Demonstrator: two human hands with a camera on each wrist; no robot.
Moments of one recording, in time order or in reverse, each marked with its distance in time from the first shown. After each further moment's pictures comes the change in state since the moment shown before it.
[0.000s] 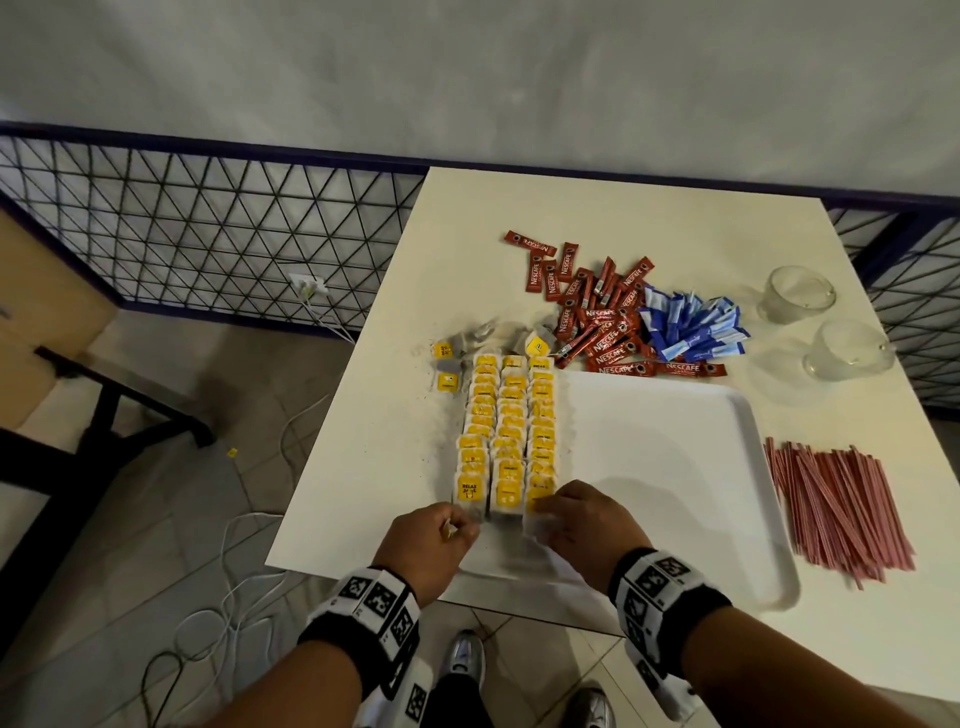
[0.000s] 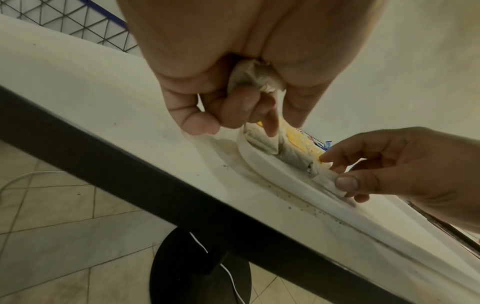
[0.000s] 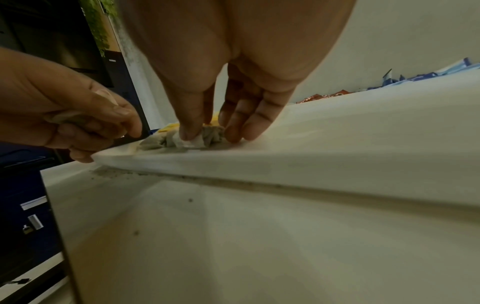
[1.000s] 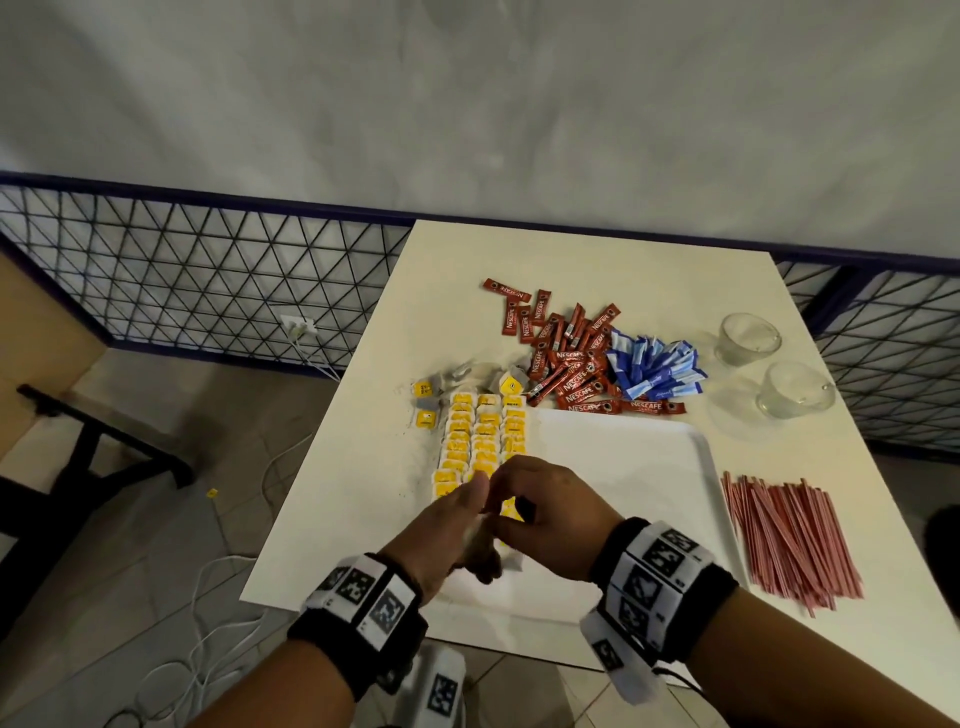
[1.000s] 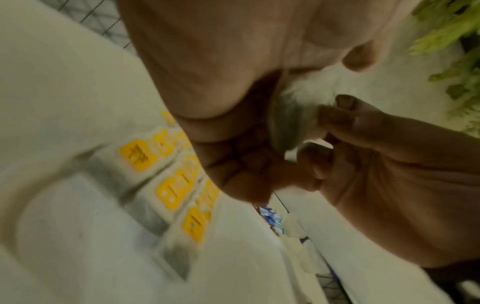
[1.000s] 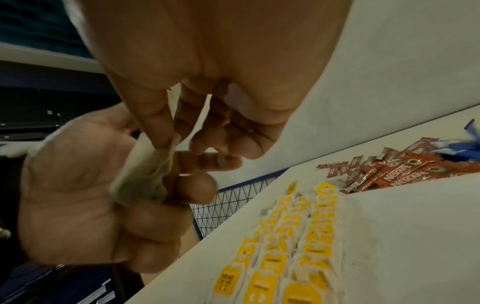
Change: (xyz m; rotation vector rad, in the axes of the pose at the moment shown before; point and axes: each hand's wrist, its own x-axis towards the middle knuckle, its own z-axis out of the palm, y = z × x) left_hand -0.009 0.078 -0.019 -0.857 -0.405 0.206; right_hand -0.007 -0.058 -0.087 0.207 0.077 -0.390
